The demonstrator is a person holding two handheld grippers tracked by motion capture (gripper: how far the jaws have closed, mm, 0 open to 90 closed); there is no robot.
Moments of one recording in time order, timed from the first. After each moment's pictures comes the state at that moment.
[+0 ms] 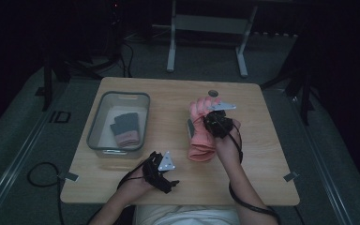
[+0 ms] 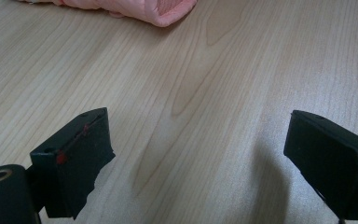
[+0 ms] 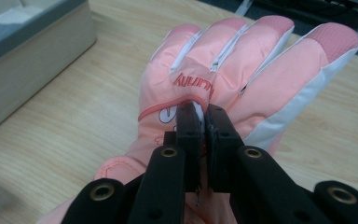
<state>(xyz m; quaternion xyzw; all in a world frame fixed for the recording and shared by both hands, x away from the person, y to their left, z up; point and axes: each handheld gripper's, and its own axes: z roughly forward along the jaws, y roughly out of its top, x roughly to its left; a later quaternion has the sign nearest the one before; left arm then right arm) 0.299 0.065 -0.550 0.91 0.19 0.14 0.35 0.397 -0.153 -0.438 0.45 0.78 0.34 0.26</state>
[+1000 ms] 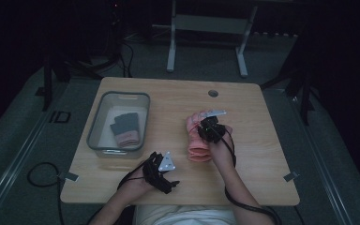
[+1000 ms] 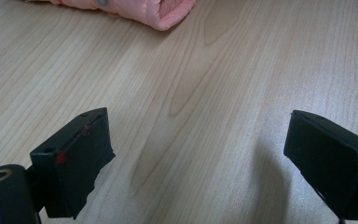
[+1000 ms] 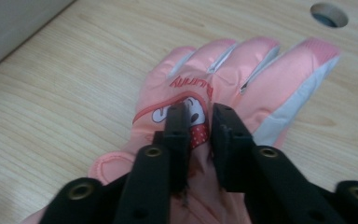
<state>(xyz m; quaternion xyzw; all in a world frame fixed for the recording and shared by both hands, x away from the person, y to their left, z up) 0.299 0.064 -0.550 0.91 0.19 0.14 0.34 0.412 -0.146 -0.483 0.46 0.80 0.31 0.22</state>
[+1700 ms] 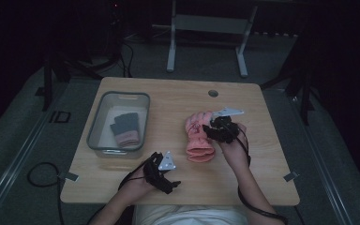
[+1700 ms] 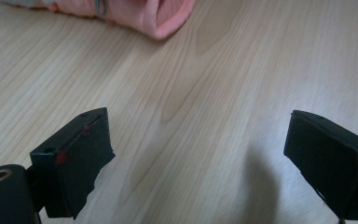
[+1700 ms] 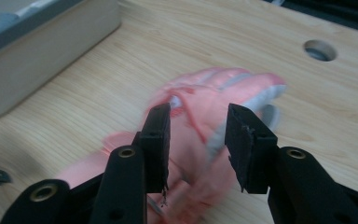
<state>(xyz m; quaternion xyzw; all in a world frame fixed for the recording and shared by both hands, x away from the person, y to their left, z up) 0.298 0.062 -0.545 0.90 0.20 0.12 0.36 0.391 -0.180 -0.449 0.42 0.80 0.37 0.21</state>
